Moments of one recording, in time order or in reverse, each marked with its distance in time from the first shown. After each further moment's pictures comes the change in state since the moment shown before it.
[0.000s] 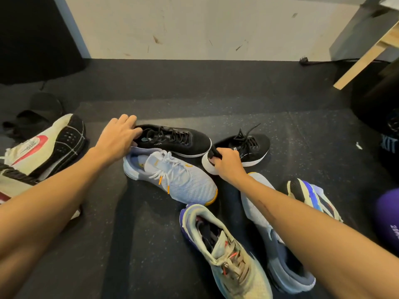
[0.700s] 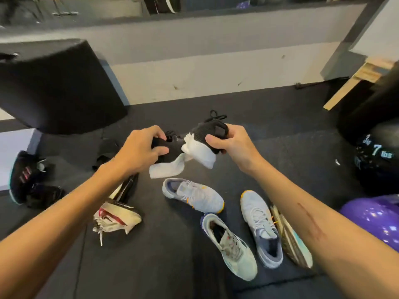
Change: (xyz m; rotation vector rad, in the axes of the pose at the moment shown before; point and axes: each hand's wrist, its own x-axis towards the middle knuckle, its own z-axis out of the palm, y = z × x) left_hand -0.038 -0.023 -0.356 -0.808 -0.079 -0.352; right_hand -0.105 -0.256 -0.241 0.692 -0.156 -0.242
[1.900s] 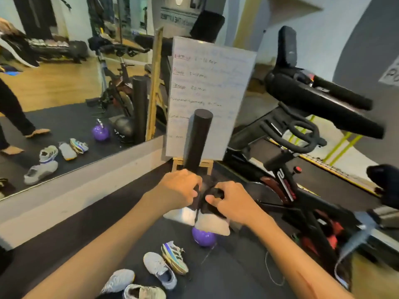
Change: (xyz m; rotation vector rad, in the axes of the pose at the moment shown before) left_hand -0.232 0.564 -0.366 0.301 -0.304 0.990; right_hand -0.421 -0.625 -0.118 -0.752 0.613 0.371
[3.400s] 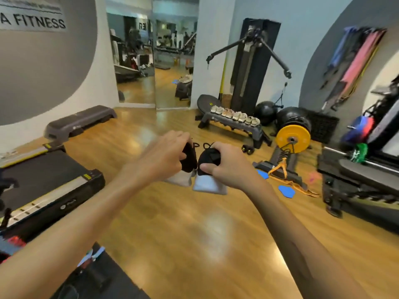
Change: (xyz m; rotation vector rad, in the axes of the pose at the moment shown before) left_hand 0.052 1.080 0.202 -0.367 -0.172 1.650; right_hand -0.731 0.534 -0.381 -0.183 1.155 1.251
